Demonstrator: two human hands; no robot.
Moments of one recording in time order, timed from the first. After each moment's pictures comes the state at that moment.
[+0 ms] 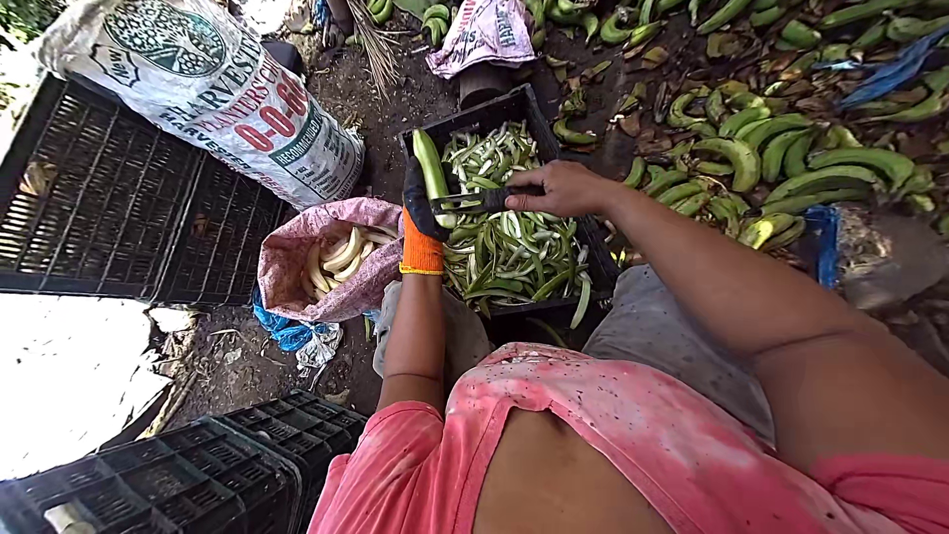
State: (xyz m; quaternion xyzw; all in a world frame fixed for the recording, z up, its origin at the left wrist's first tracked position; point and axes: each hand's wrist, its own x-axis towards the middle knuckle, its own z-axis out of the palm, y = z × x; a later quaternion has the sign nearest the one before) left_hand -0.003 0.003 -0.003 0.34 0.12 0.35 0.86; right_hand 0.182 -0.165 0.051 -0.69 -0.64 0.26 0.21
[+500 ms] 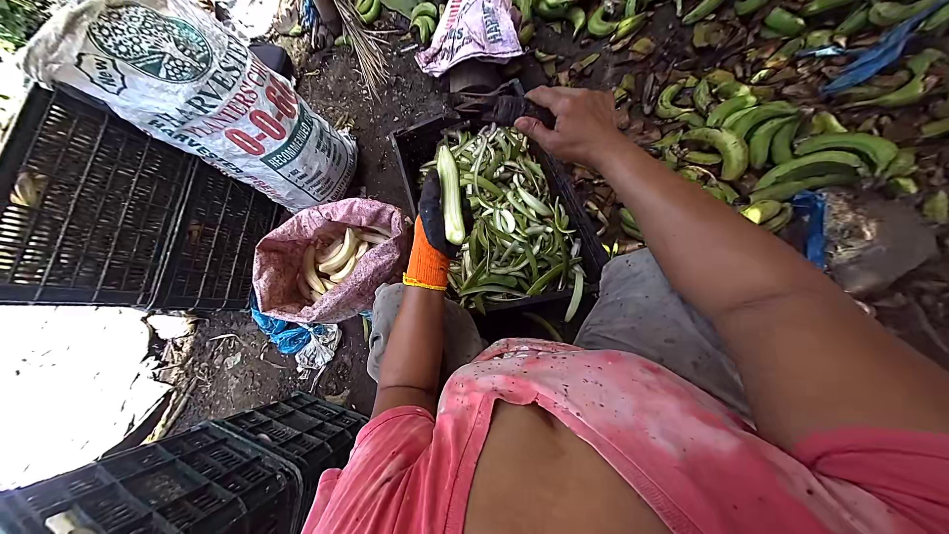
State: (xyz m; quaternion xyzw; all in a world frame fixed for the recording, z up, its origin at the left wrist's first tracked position) left_hand -0.005 -0.035 -0.011 0.39 0.22 0.25 0.86; right_hand 0.228 -0.150 0.048 -0.79 -0.55 0.02 0.27
